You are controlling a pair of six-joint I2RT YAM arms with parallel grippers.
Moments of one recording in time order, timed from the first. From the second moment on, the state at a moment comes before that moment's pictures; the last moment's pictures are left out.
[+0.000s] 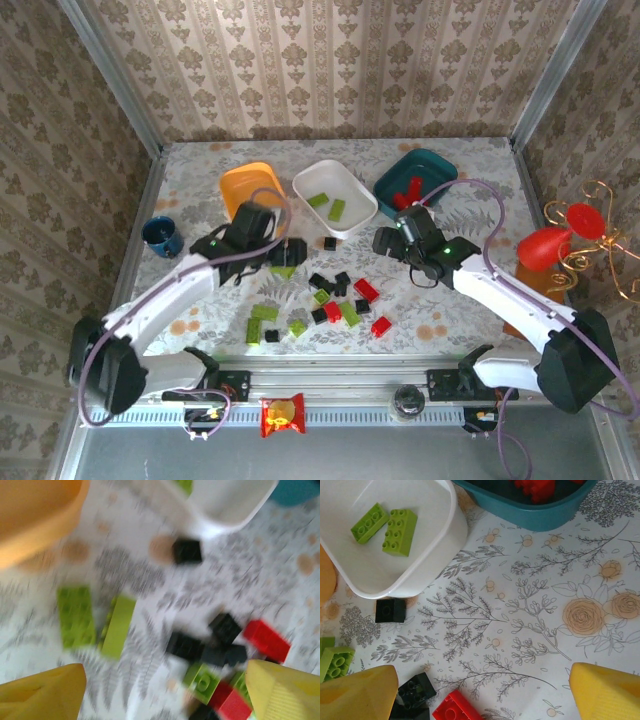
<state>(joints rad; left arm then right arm) -0.62 1.18 0.87 -0.58 0.11 -0.46 0.53 1.24 0.88 -0.51 0.22 0.73</state>
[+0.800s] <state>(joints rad) -0.52 1.53 0.89 -0.41 0.00 -0.40 0.53 1.23 0.88 -0.48 0.19 0.73</state>
